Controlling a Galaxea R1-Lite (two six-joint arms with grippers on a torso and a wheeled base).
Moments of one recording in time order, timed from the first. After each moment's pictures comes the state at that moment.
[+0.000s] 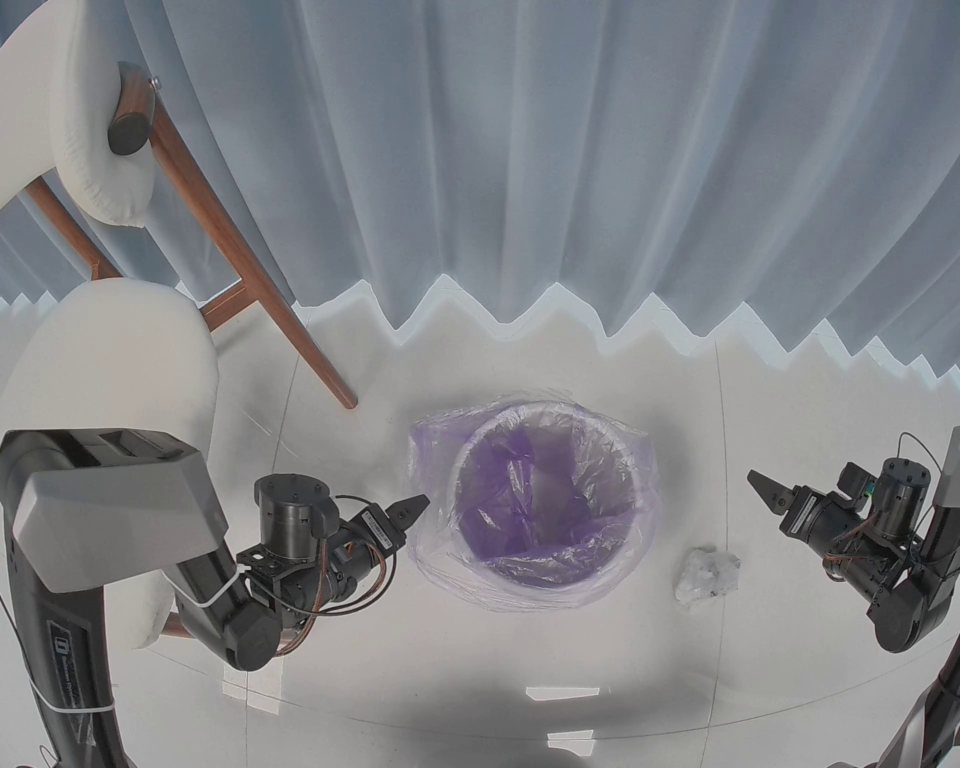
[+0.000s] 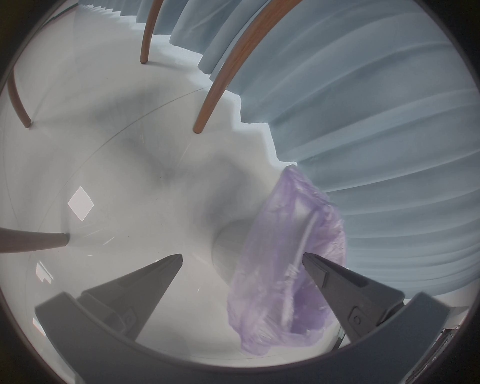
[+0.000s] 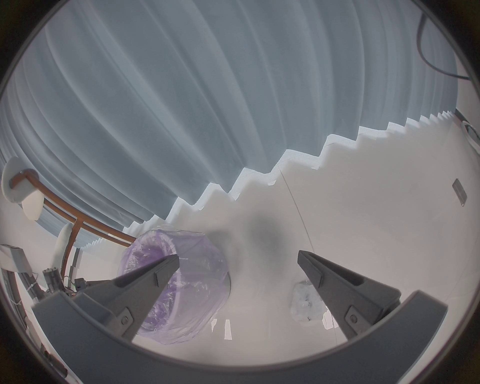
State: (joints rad) left arm -0.44 2.23 -0.62 -1.24 0.01 -0.89; right arm 0.06 2.00 -0.19 -1.55 0.14 0.42
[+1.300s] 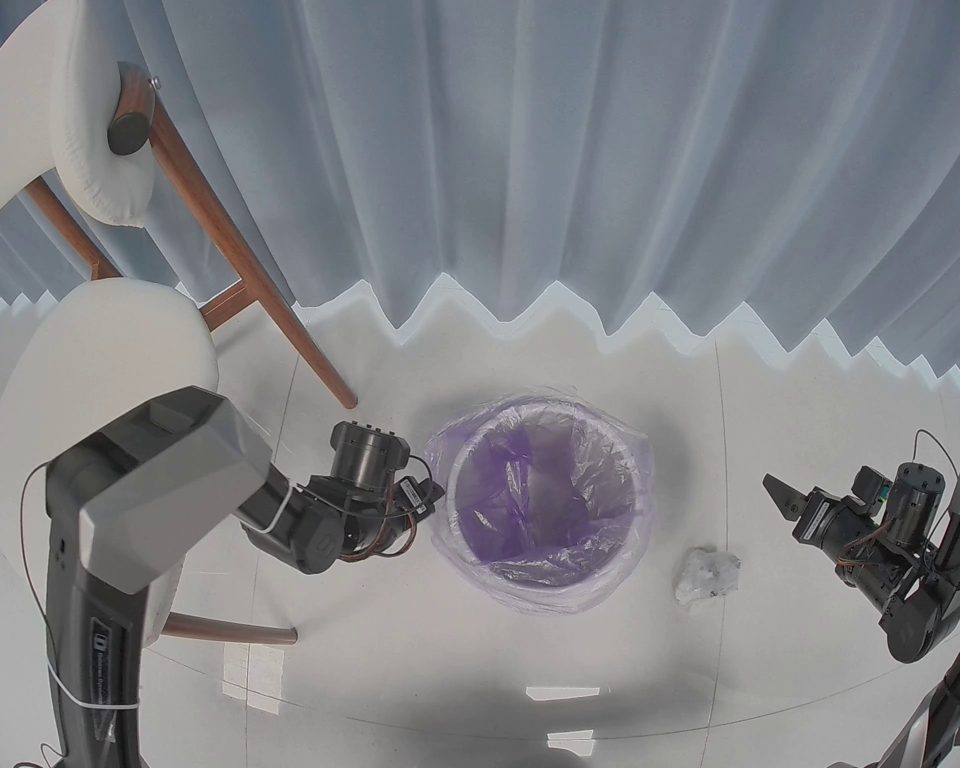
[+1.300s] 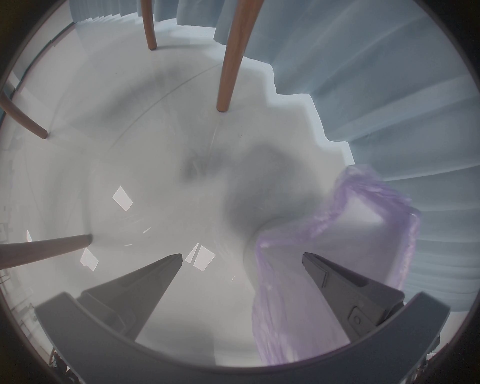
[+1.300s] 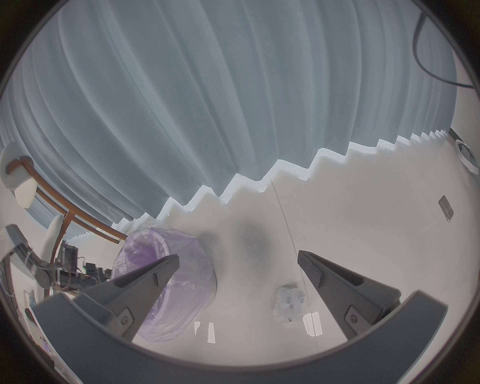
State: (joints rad) left arm -0.43 2.38 -1.21 -0.48 0.11 -0.89; right arm 0.06 1.92 -0.12 -1.55 0.06 0.35
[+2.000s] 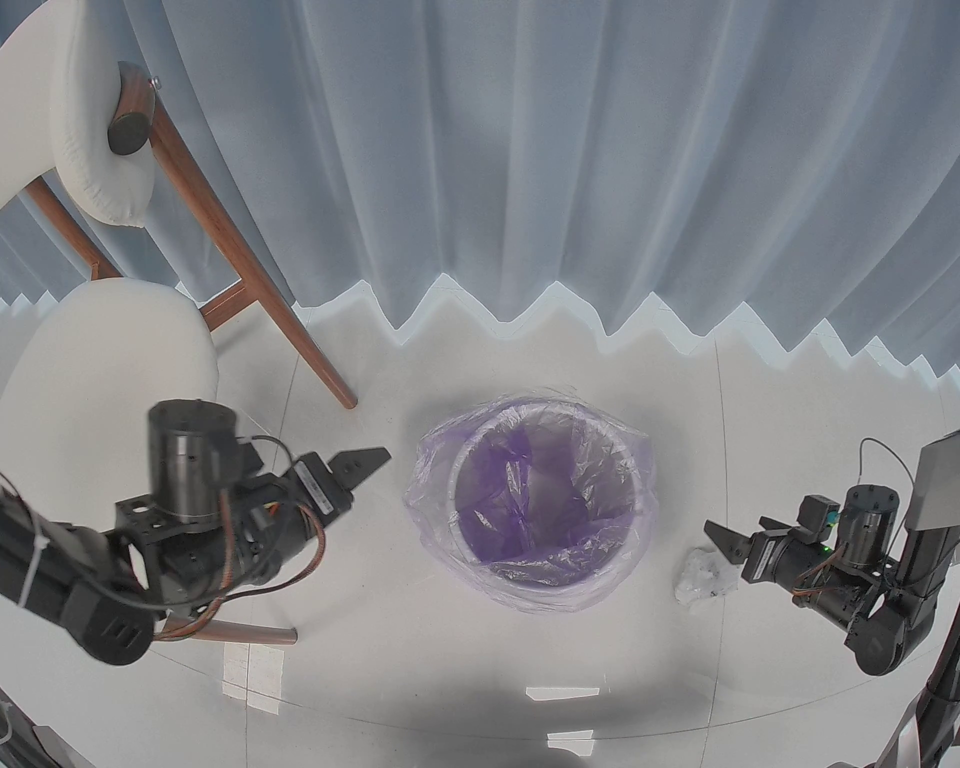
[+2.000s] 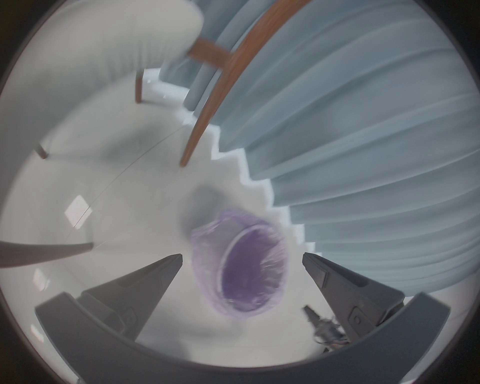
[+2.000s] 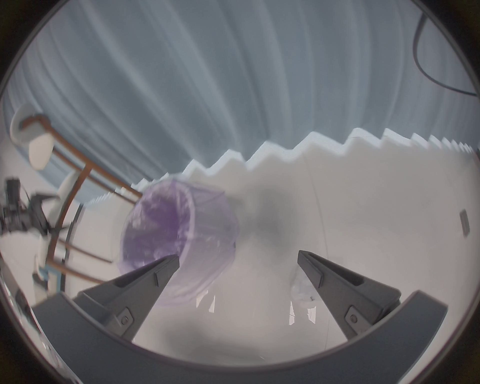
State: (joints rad) left arm -0.51 1.70 -0.58 -0.74 0.08 -0.89; right arm 0.20 2.05 -0.14 -1.55 0.09 0.27
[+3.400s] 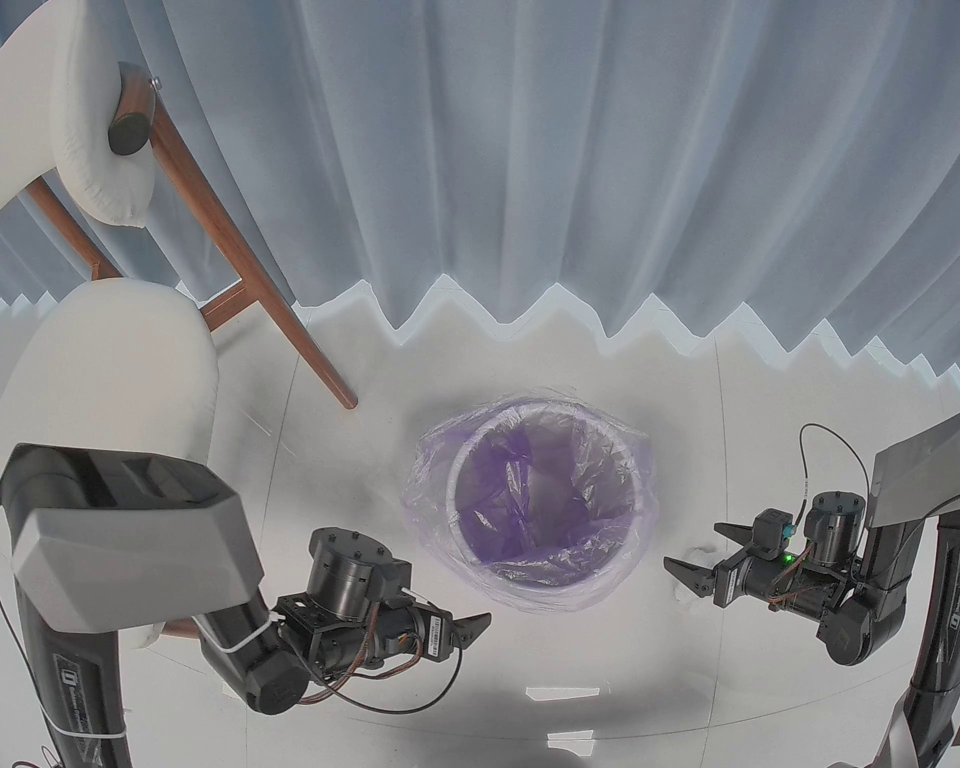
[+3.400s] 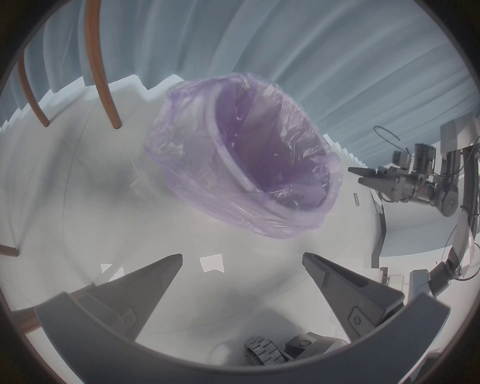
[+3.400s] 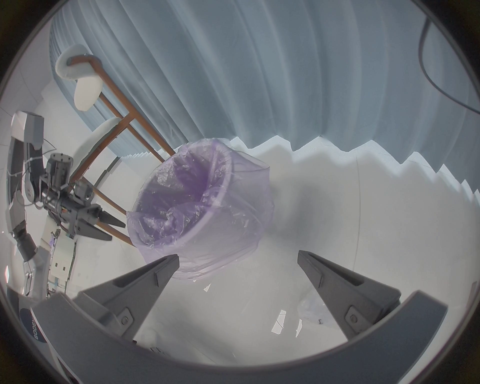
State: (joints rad) left arm -0.61 2.22 -0.56 -1.05 -0.06 -0.28; right arm 0.18 2.24 -0.26 -1.55 0.36 -0.07
